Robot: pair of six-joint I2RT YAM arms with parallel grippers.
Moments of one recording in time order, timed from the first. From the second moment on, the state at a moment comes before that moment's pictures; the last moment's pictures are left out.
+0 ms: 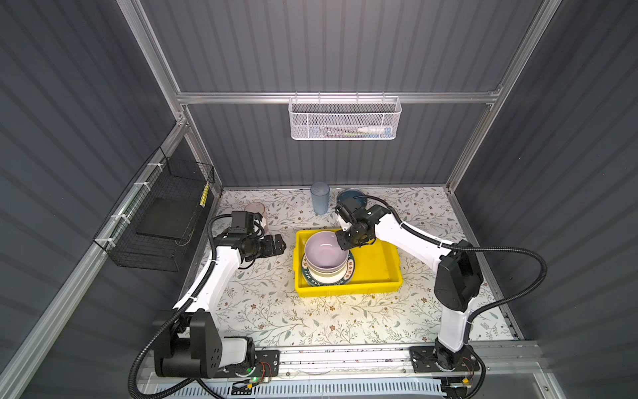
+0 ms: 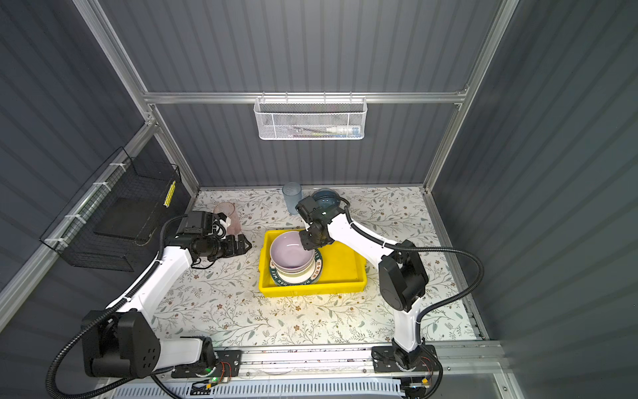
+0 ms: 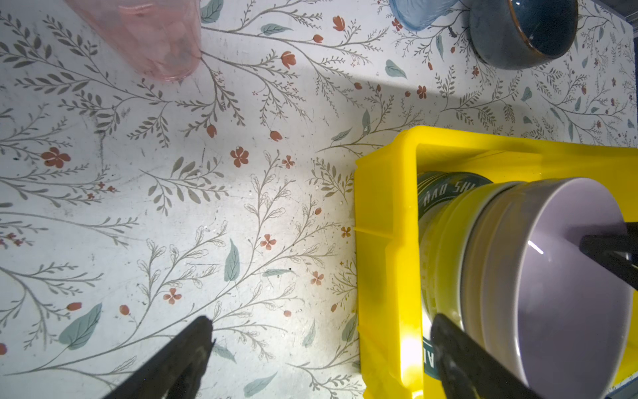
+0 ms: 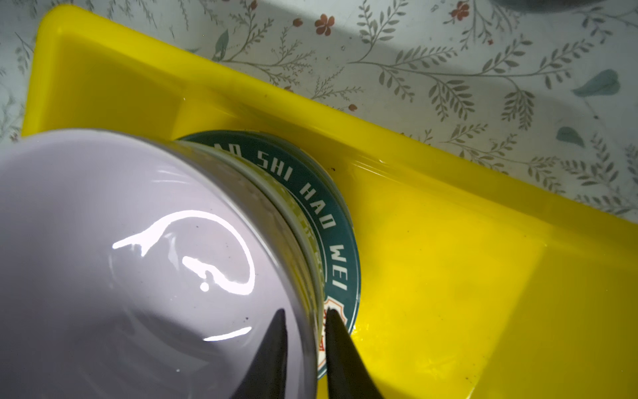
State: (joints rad) left arm -0.08 1.33 1.02 -0.72 0.29 -0.20; right arm 0.71 1.90 1.66 -0.91 0.01 0.31
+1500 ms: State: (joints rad) left arm -0.08 1.36 1.02 -0.72 0.28 -0.20; right arm 0.26 2.38 2.05 -0.49 -0.19 0.37
